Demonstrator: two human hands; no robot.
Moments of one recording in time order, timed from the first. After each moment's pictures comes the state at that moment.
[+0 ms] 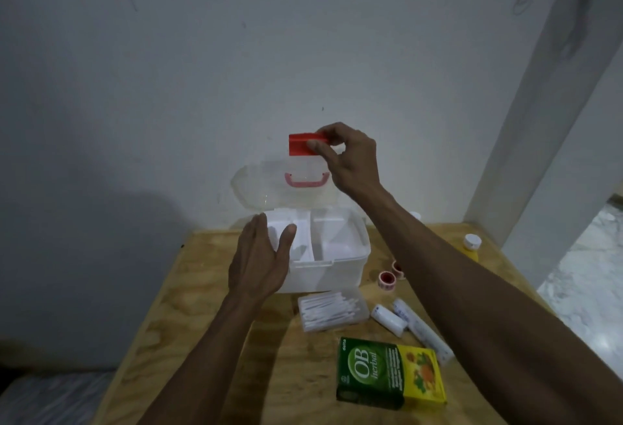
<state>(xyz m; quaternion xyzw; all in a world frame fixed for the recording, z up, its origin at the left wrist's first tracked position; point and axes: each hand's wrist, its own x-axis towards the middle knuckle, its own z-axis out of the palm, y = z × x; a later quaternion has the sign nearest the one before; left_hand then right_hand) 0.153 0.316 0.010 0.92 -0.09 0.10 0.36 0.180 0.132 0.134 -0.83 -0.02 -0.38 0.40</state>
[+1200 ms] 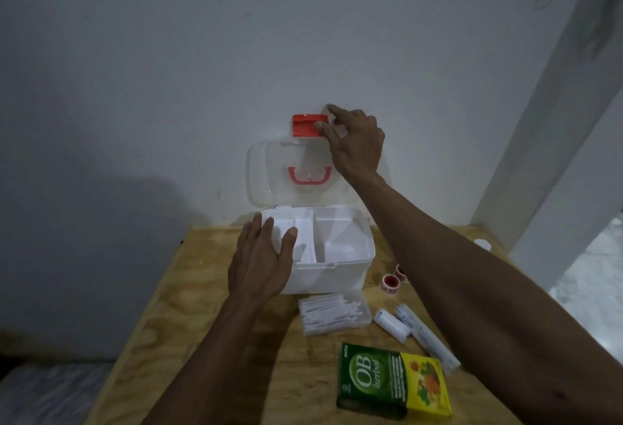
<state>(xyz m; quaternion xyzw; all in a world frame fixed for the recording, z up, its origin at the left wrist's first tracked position) 0.155 0.313 0.006 0.94 -0.09 0.10 0.32 0.234 0.120 0.130 -0.85 0.07 -0.42 0.29</state>
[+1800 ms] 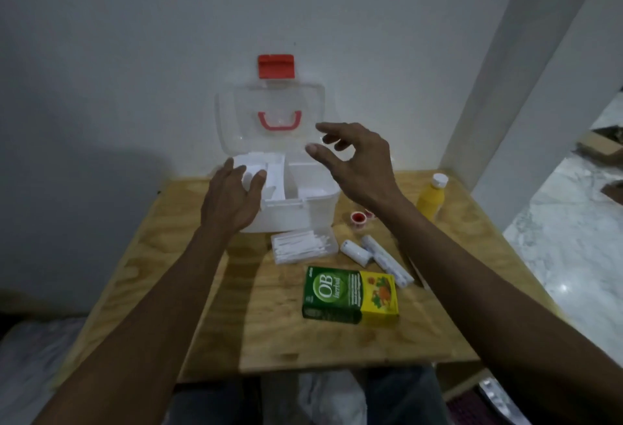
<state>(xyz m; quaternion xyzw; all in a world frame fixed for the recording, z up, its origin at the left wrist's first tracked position) 0.153 0.317 0.015 0.95 -0.11 0.09 0.29 0.065 0.111 0.084 -0.86 -0.02 -0.32 0.39</state>
